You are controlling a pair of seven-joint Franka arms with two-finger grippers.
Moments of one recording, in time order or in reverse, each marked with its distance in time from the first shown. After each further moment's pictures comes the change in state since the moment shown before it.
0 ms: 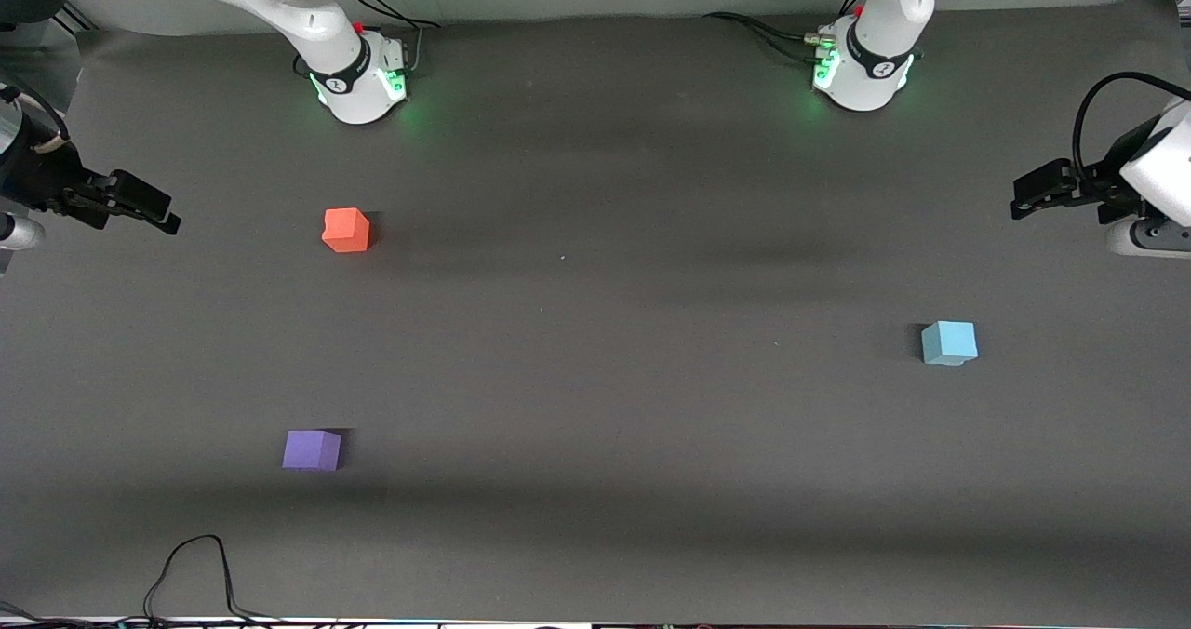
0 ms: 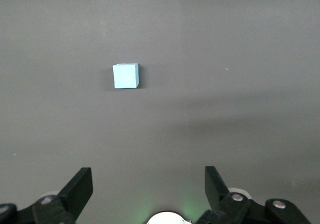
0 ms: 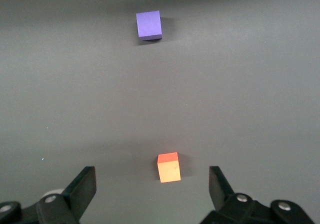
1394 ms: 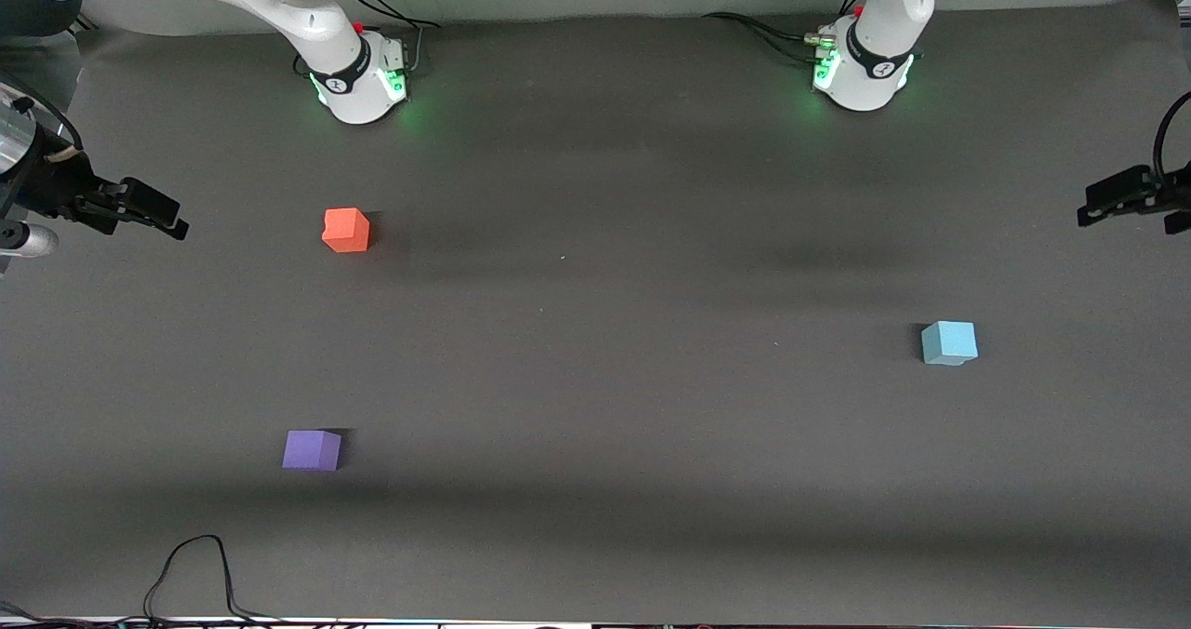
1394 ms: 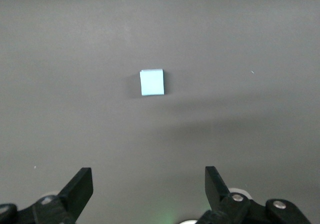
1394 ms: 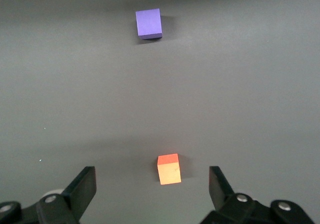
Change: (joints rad) left arm 0.105 0.021 0.037 -0.054 0.003 0.109 0.174; right arm 0.000 0.005 0.001 -0.031 0.000 0.030 0.000
